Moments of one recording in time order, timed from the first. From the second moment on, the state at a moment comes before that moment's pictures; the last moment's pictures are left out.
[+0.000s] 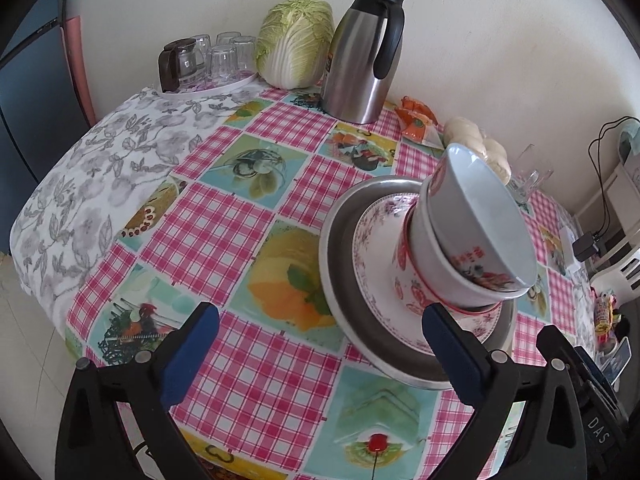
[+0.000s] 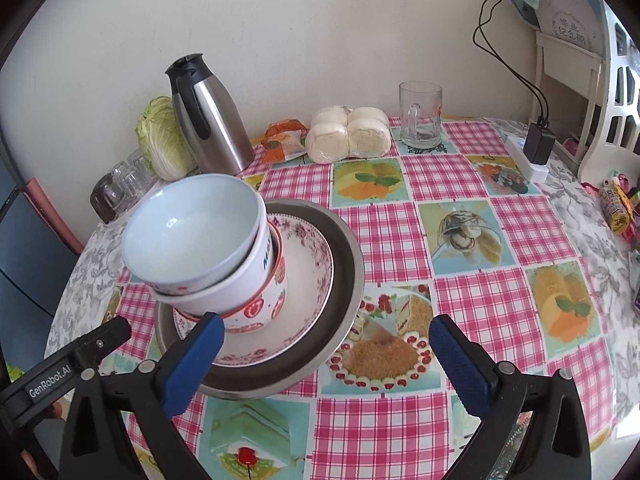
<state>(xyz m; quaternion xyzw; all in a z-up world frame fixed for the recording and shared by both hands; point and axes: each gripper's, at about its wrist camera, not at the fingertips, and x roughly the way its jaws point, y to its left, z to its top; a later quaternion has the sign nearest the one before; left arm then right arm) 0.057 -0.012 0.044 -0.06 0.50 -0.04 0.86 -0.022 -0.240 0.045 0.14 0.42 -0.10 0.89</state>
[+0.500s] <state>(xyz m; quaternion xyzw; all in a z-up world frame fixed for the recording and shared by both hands) 0.057 -0.009 0.033 -0.03 0.51 0.01 0.86 -0.022 -0.245 0.033 0.15 0.44 -0.11 0.88</state>
